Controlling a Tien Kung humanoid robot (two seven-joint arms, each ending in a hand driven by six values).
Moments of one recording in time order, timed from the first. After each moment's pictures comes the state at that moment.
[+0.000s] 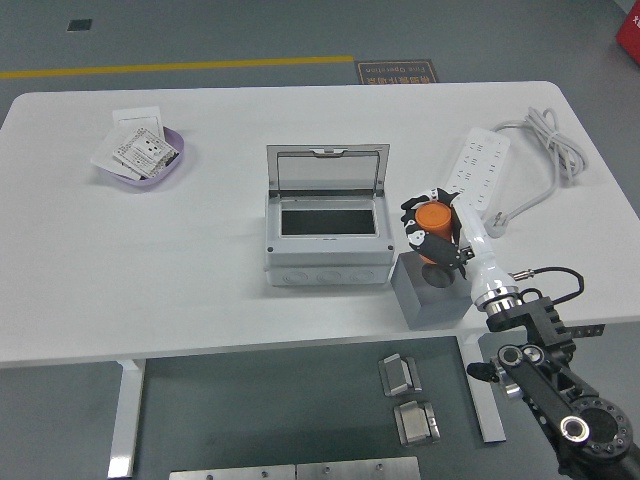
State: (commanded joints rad) left arm 0.04 0.07 -1.63 -0.18 1.34 0.01 0.29; right arm 0.14 -0.15 1.13 1.33 -1.46 -0.28 0.24
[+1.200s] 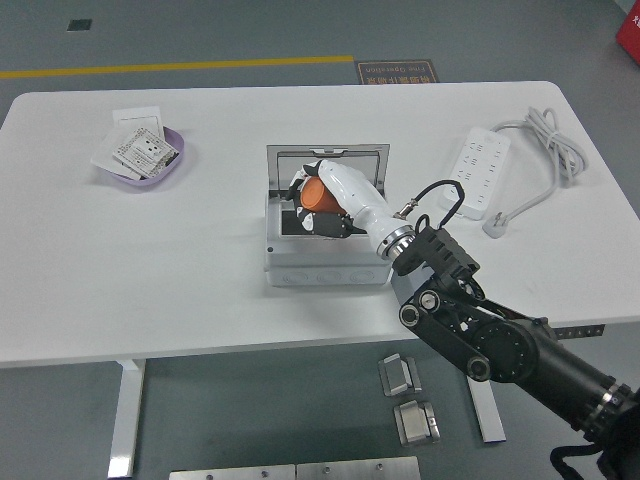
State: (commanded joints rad) left arm 0.06 0.08 -1.69 -0.18 1.39 0.02 0.33; right arm 0.59 -0.07 0.73 1.07 -1.79 -0.29 0.05
